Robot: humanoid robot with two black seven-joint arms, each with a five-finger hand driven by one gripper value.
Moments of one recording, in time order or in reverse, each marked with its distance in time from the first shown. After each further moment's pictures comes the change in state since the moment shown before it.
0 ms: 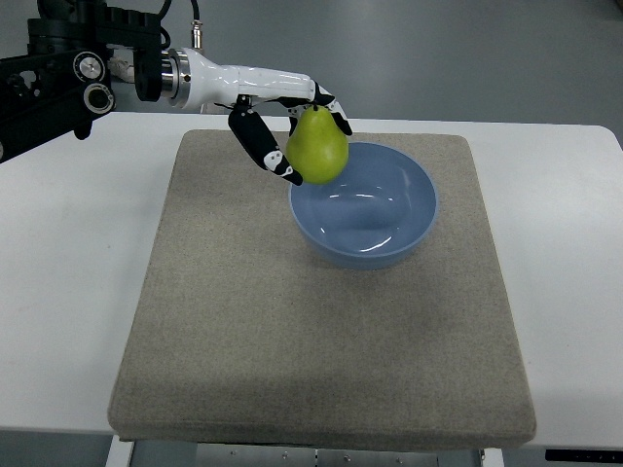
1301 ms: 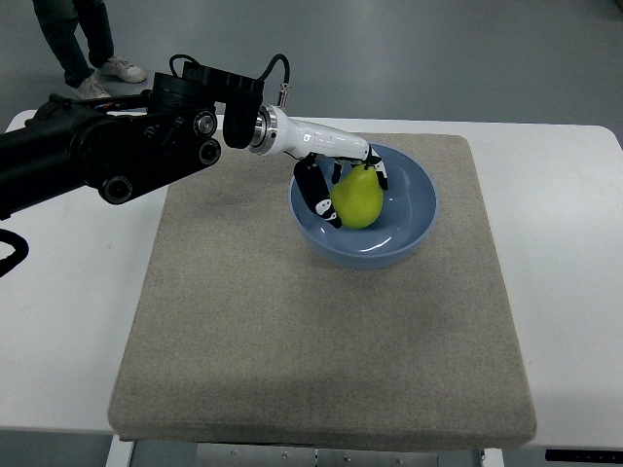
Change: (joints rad) left arm 0.033 -0.281 0.061 0.225 0.181 0.018 0.018; right arm 0.000 0.000 0.000 0.000 0.000 0.000 0.000
